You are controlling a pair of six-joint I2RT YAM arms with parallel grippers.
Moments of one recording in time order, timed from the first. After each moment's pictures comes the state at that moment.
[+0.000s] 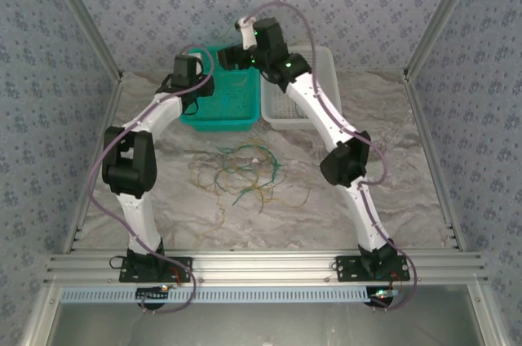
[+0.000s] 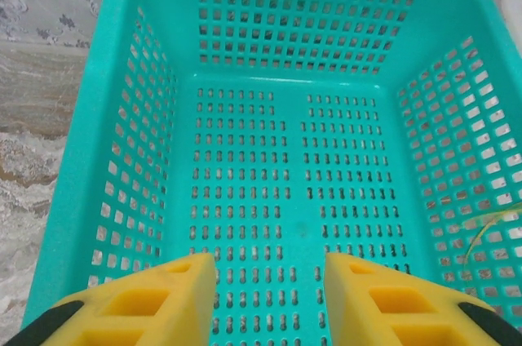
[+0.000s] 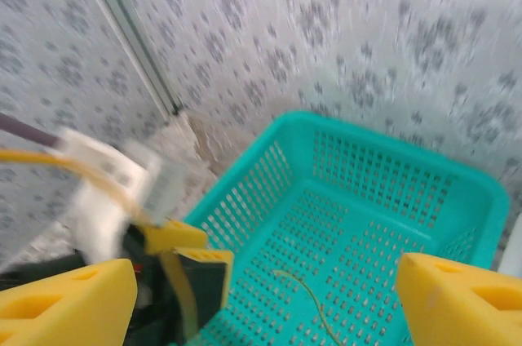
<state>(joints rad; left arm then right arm) -0.23 1.98 1.59 -0.24 -0.05 -0.25 0.58 2.36 2.64 -0.61 -0.15 0.13</state>
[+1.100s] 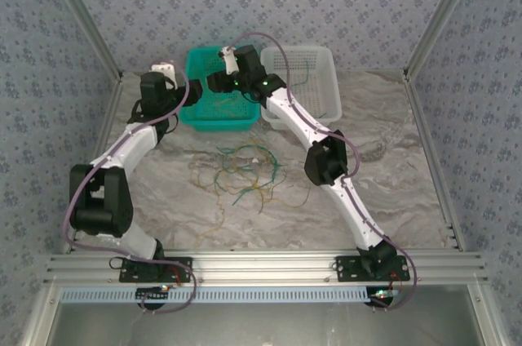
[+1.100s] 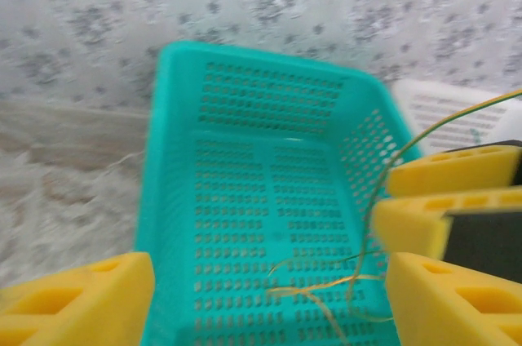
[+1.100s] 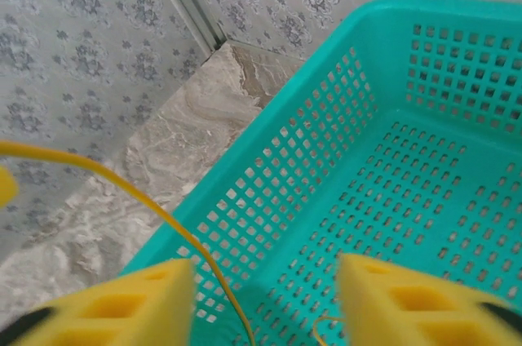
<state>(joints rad) -0.13 1.60 1.14 0.12 0.15 -0.28 0.62 2.63 2.68 -0.48 -0.29 0.25</state>
